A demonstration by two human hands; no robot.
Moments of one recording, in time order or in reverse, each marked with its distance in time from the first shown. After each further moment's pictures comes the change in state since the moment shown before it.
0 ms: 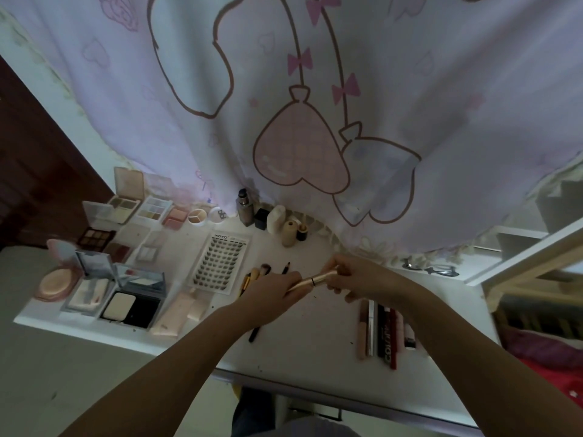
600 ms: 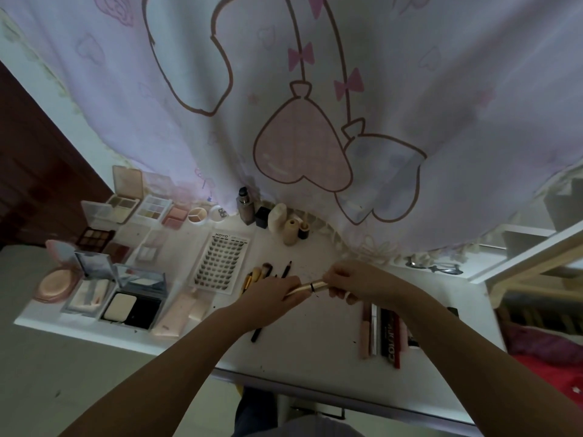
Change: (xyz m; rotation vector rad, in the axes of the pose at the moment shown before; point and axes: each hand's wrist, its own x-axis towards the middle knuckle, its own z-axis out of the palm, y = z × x) left_hand -0.003 -0.007 0.002 -0.002 -0.042 0.019; right_hand 0.005 -0.001 0.008 -0.049 -0.017 0.058
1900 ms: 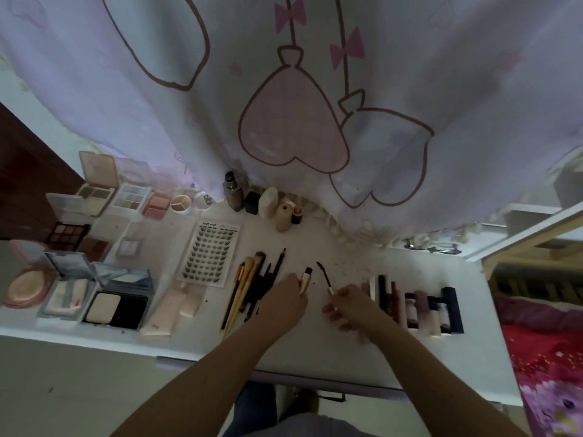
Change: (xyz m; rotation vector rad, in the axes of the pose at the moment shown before) left_hand 0.025 0.008 0.060 -0.065 -0.044 -0.426; right_hand 0.017 0.063 0.064 0.316 0.330 0.448
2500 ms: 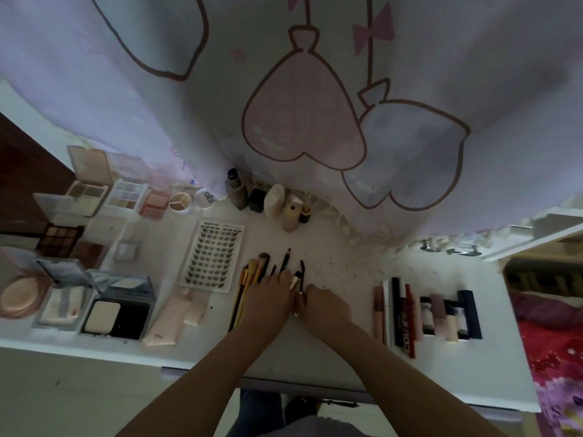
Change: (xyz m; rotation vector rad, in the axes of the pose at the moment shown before) left_hand 0.018 -0.053 0.004 0.382 0.244 0.225; right_hand 0.025 -0.023 0.070 -0.813 0.122 -0.275
